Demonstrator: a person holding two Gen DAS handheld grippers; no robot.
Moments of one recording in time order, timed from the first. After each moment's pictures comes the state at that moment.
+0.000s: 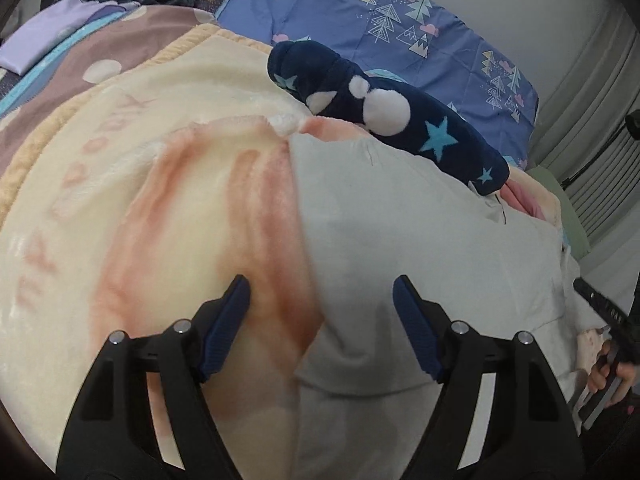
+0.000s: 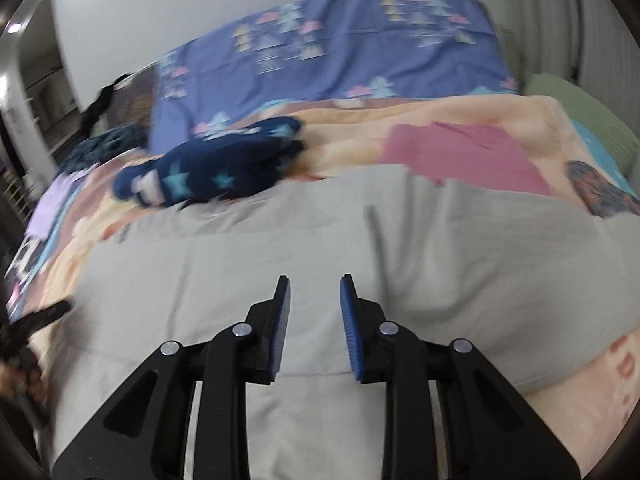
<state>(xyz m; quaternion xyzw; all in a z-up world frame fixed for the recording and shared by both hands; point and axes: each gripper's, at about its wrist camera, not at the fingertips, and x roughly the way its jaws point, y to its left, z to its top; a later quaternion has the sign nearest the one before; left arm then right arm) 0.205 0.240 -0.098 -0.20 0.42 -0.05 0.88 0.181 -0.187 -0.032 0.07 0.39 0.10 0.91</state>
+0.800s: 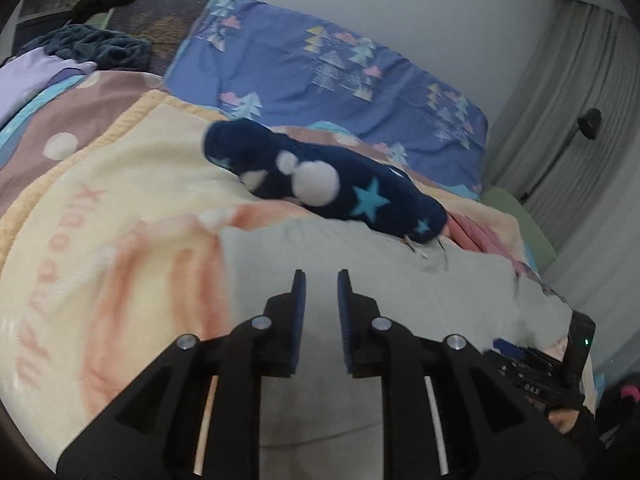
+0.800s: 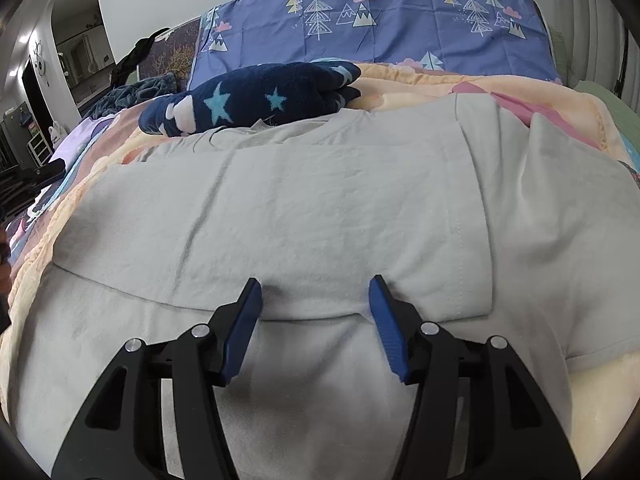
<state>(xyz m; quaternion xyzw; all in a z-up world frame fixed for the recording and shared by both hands) 0.205 0.209 -0.048 -0.17 0.34 -0.13 0.92 0.171 -0.149 -0.090 0.03 0.41 0.14 0.90</state>
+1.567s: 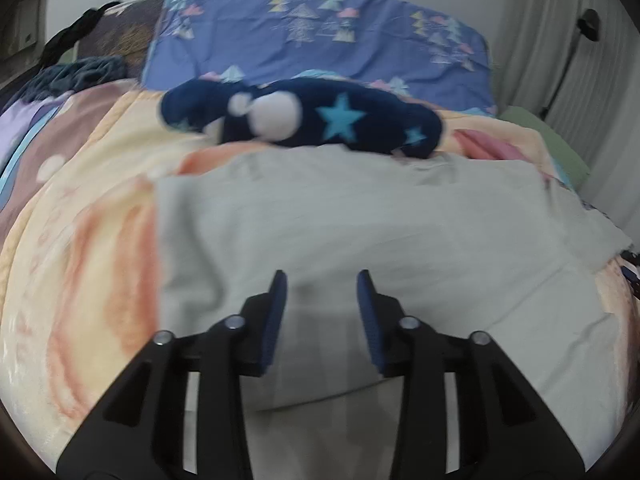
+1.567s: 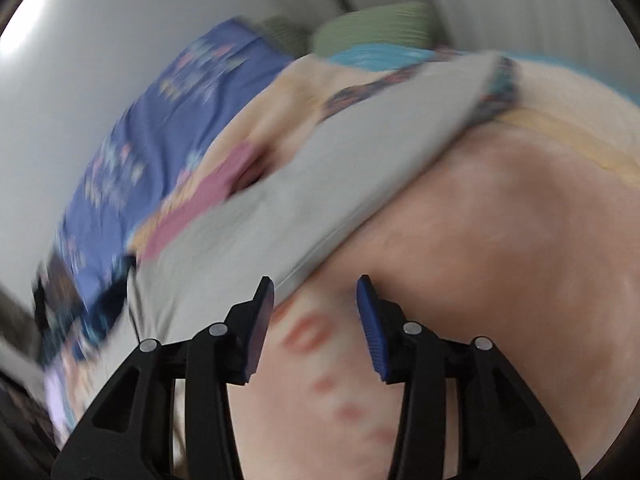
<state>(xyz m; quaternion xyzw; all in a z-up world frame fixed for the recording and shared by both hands) 0.196 0.128 -0.068 -0.04 0.38 -0.11 0.92 0.057 -0.476 -0.058 0.37 0.31 -0.16 0.86</state>
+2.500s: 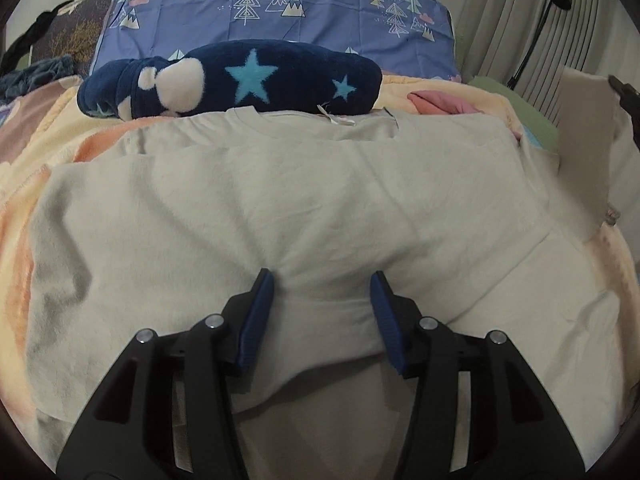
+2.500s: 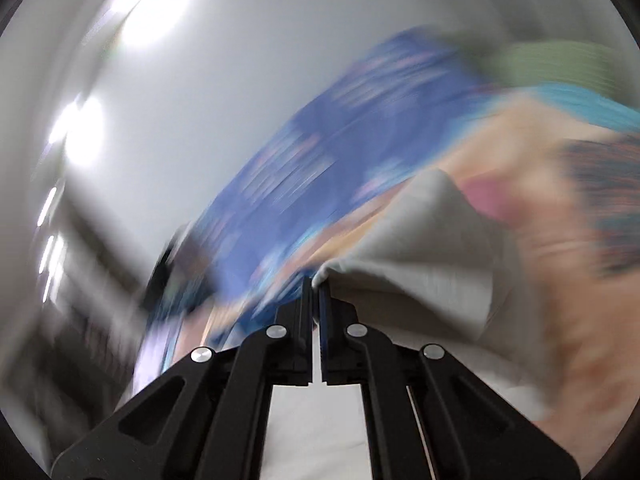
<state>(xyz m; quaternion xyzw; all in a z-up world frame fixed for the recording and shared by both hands) 0.212 0.075 -0.107 -0.04 0.41 -0.17 0.90 0.153 -0.285 0.052 0.28 0.24 0.18 0.91</state>
